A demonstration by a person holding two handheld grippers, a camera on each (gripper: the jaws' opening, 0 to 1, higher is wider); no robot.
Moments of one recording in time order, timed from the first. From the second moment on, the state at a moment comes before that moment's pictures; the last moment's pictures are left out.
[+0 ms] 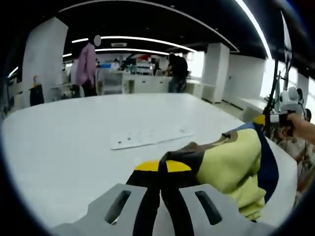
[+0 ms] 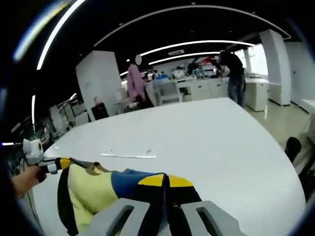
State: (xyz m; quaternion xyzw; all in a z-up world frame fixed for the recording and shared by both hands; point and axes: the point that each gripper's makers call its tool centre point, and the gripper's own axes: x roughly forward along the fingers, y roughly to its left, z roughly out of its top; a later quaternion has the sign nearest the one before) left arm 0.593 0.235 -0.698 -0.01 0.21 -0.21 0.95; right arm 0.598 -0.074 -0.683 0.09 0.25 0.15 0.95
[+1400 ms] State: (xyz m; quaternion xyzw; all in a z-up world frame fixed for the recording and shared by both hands) left arm 0.626 0.248 -0.759 0.07 0.29 -0.21 0.93; right arm 0.635 -0.061 -0.749 0.09 0.32 0.17 0.93
